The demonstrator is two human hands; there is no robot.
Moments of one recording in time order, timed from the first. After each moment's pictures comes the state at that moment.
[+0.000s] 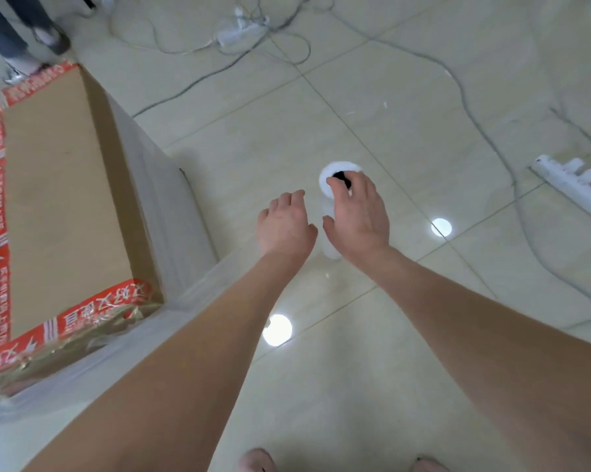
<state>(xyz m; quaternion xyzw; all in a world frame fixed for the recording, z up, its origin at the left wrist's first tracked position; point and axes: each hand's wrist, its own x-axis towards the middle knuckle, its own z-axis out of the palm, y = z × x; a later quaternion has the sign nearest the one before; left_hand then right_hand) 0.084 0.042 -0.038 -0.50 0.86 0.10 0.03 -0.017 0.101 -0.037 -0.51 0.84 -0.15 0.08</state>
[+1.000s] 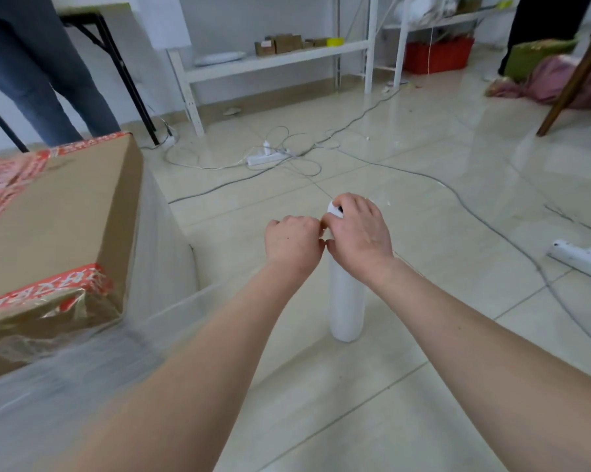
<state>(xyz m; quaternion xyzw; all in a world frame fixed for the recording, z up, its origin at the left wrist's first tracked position) 0.075 0.023 -0.088 -0.43 0.89 -0.06 -0.10 -0.027 0.075 -0.101 -0.61 0.76 -0.16 -0.15</state>
